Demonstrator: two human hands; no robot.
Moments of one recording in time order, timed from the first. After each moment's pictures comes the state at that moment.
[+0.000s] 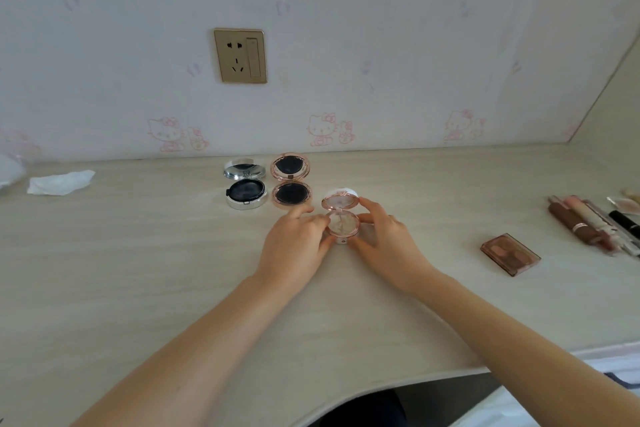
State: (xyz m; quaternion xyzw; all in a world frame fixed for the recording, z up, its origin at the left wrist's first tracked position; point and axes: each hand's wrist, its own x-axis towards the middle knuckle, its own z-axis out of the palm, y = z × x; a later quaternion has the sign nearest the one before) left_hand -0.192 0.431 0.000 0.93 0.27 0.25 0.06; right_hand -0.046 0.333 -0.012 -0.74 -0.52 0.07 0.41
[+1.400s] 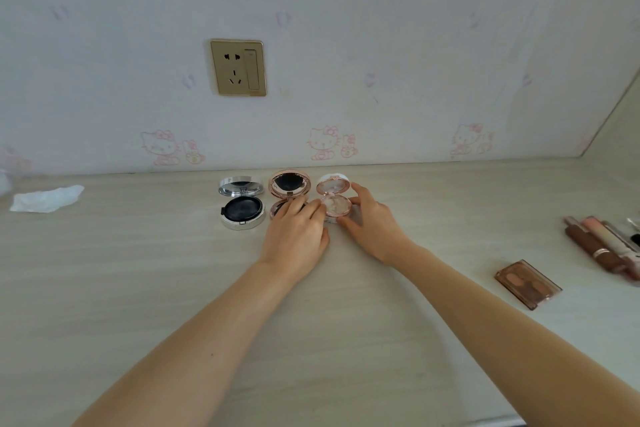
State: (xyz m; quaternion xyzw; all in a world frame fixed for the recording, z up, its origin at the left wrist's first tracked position) left_hand -0.157 0.475 0.004 0.93 0.27 0.23 -0.07; right_hand -0.004 0.410 -0.007 -0.77 -0.52 0.08 0.37
